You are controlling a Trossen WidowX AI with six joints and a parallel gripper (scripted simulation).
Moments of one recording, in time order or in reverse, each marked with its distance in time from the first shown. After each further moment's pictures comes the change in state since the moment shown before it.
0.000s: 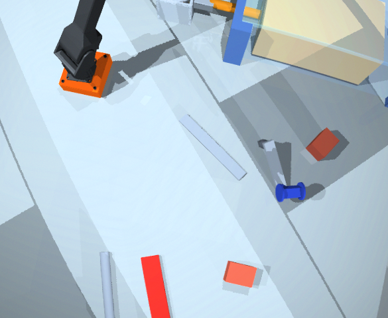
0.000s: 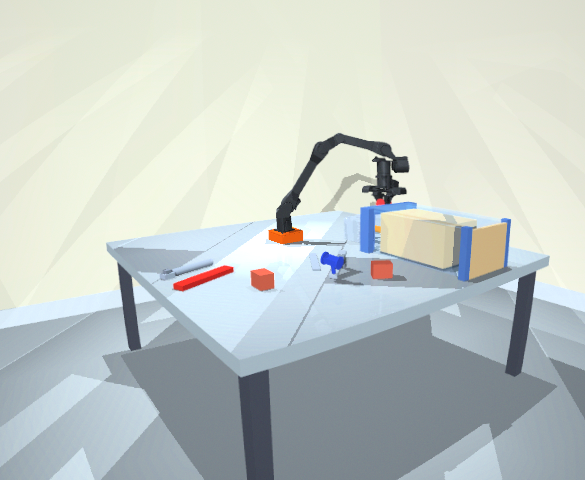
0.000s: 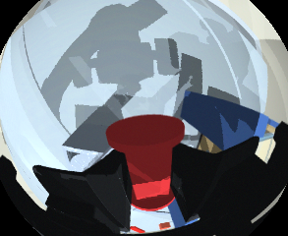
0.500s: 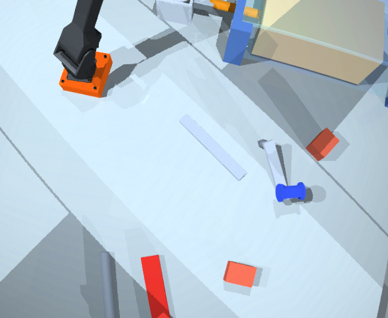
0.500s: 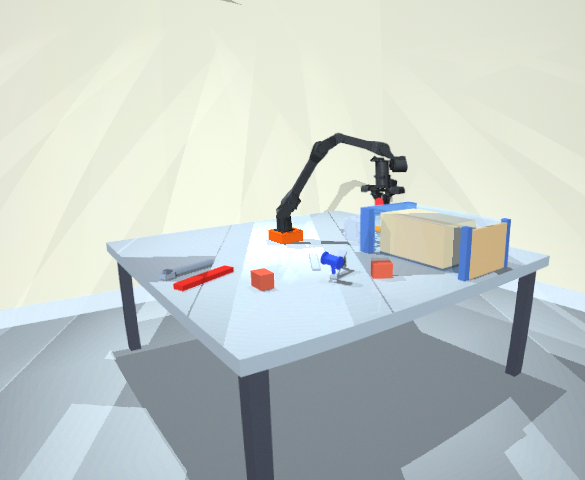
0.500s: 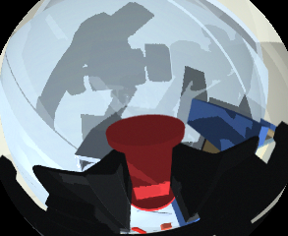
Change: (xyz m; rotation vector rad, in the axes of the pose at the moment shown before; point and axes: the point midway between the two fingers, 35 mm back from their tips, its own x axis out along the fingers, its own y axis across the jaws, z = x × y) arm 0.000 0.017 0.015 -0.009 -0.007 0.000
